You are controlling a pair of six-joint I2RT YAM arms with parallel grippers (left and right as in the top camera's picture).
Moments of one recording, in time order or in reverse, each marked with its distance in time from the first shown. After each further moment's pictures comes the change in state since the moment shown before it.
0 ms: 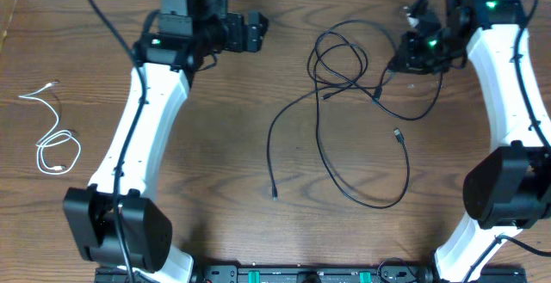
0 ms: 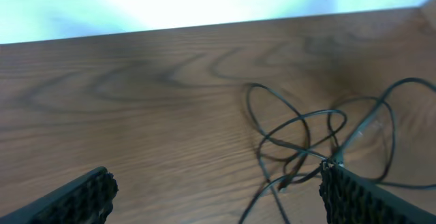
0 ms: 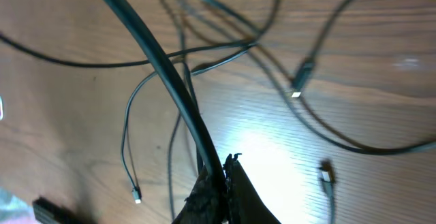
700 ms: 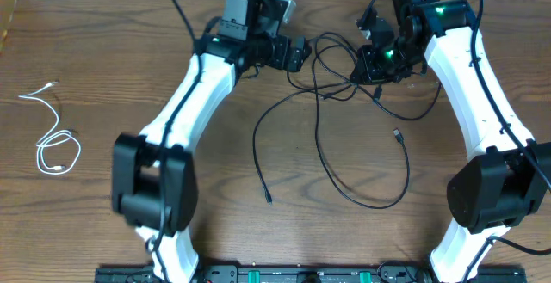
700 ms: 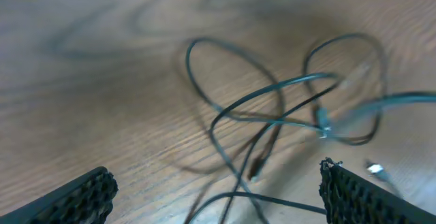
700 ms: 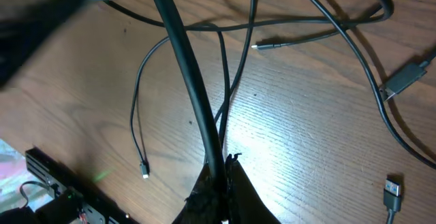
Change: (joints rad) left arm -0.145 0.233 0.000 0.080 0.051 0.048; right arm 0.175 0.000 0.000 -0.026 -0.008 -0.034
